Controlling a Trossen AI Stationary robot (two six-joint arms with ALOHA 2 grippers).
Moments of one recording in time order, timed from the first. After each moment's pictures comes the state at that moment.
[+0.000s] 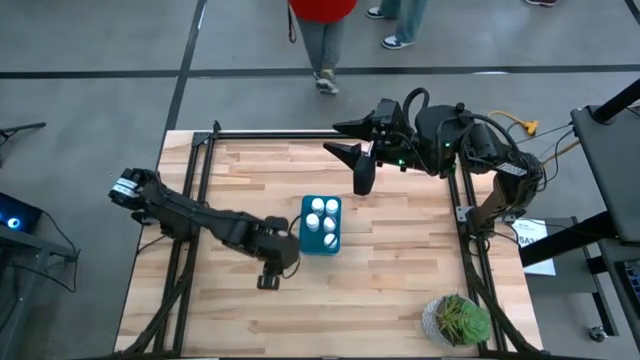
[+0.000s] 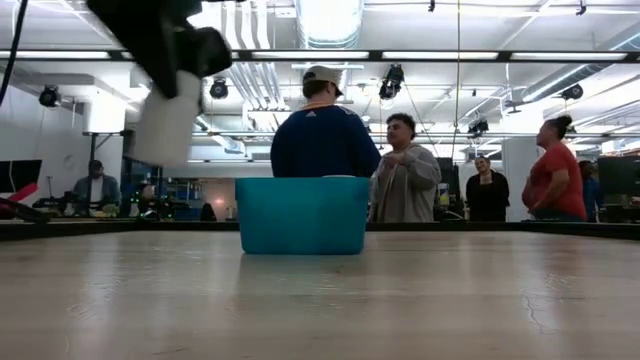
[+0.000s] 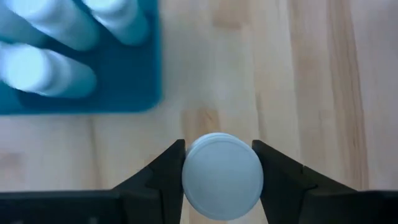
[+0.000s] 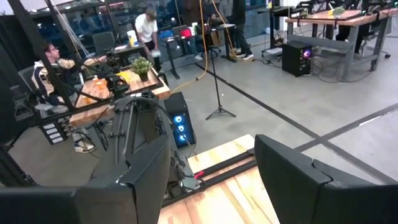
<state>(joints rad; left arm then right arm) -0.35 1.54 1.24 -0.85 -0.07 -0.27 0.12 1.71 2.34 -0.77 0.42 0.29</state>
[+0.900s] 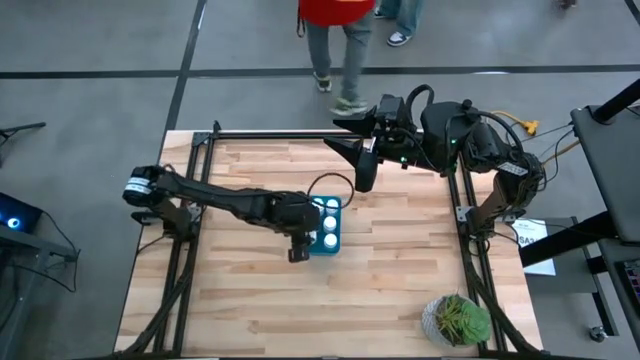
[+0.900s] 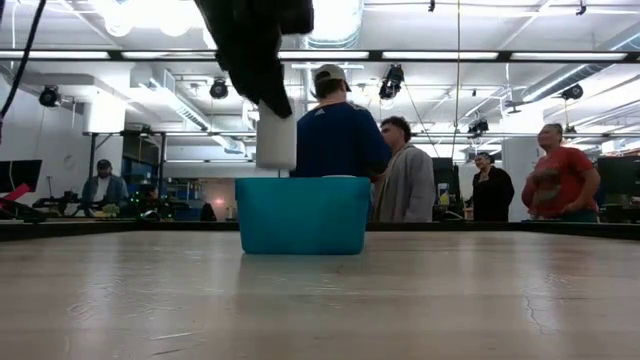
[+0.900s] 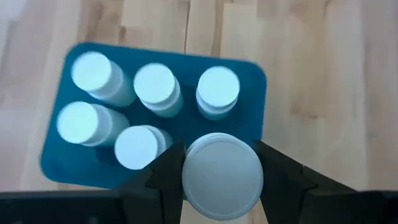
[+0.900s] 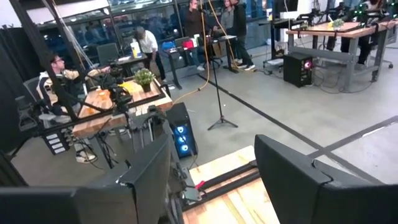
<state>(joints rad) -0.13 1.62 1.30 -0.68 -0.11 -0.19 0.12 1.71 2.35 -0.72 0.42 0.27</state>
